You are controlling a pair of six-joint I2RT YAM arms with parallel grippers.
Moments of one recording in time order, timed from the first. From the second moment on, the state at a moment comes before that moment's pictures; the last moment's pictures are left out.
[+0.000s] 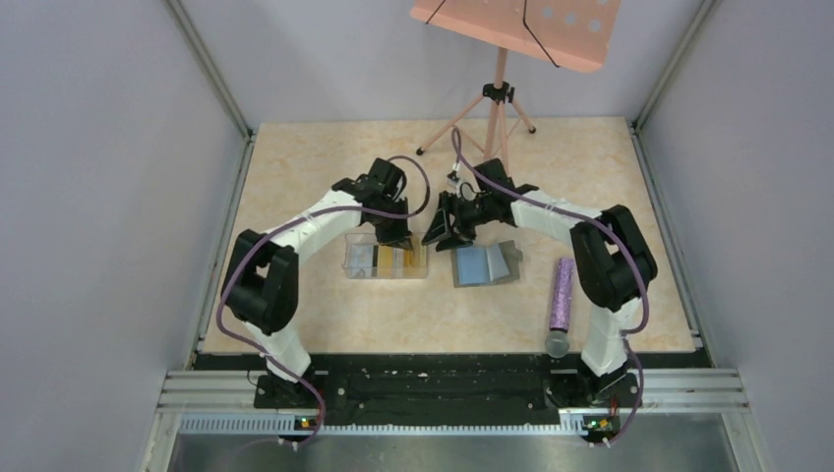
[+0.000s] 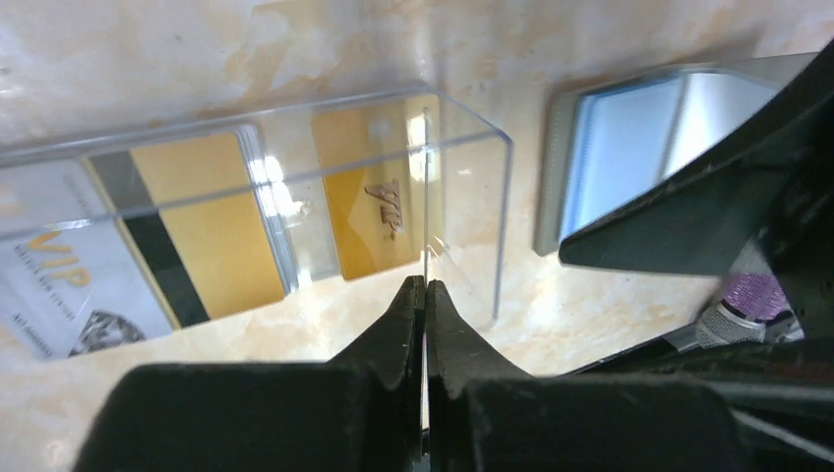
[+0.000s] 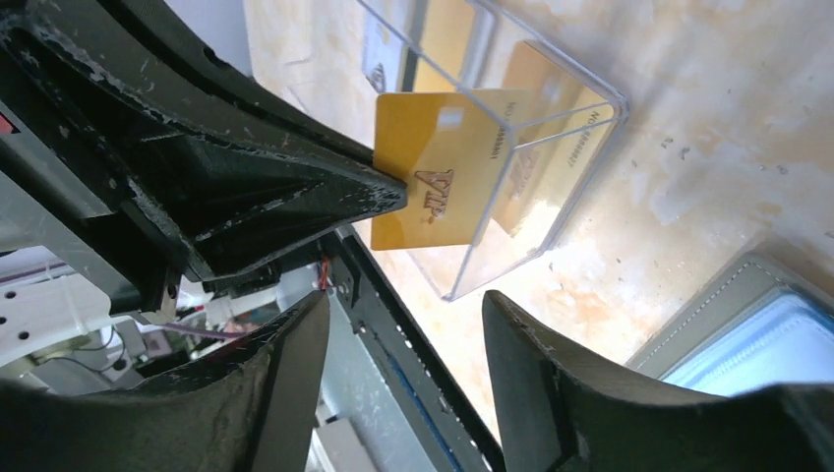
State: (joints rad) left arm -0.49 1.78 1.31 -0.67 0.23 -0.57; right arm 0.51 1.92 1.27 -0.26 -0.83 0.63
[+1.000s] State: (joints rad) left arm -0.48 1.45 1.07 0.02 0.78 -0.81; right arm 0.27 1.55 0.89 0.33 -1.19 0.91
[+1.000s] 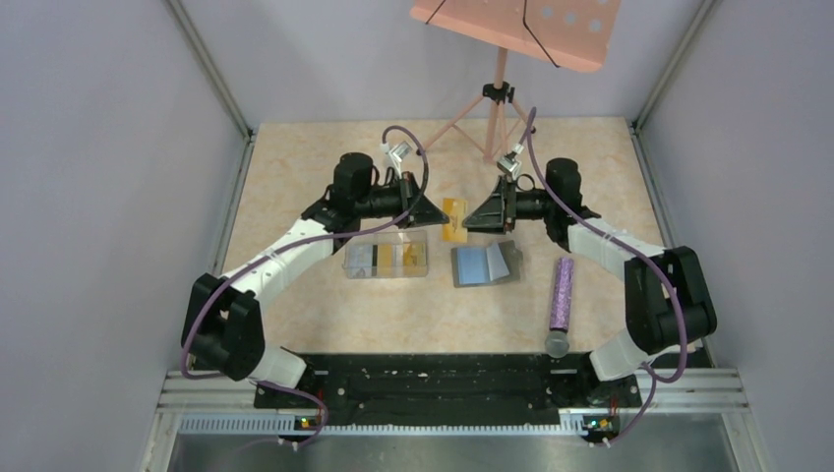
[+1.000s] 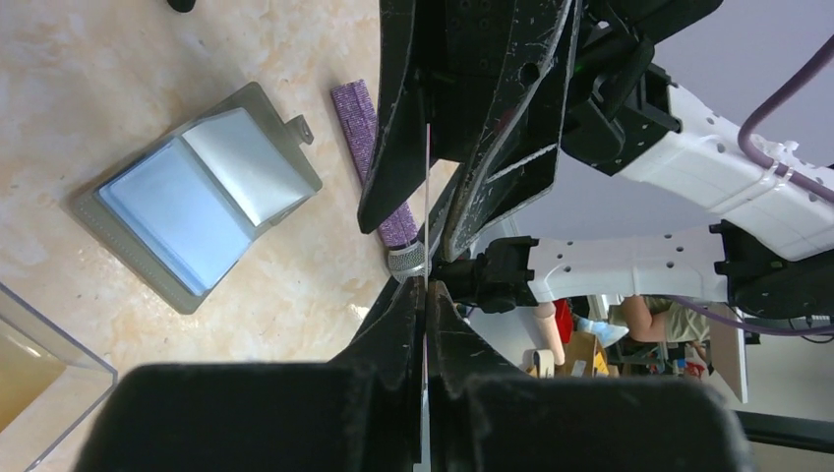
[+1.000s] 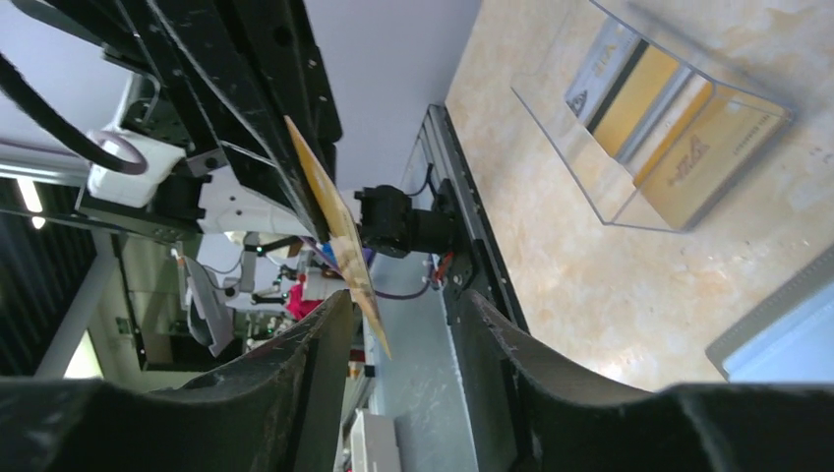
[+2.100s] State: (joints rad) left arm -0.56 1.73 1.30 -0.43 0.43 -0.74; right arm 0.28 1.59 1.05 -0.38 -0.81 0.46
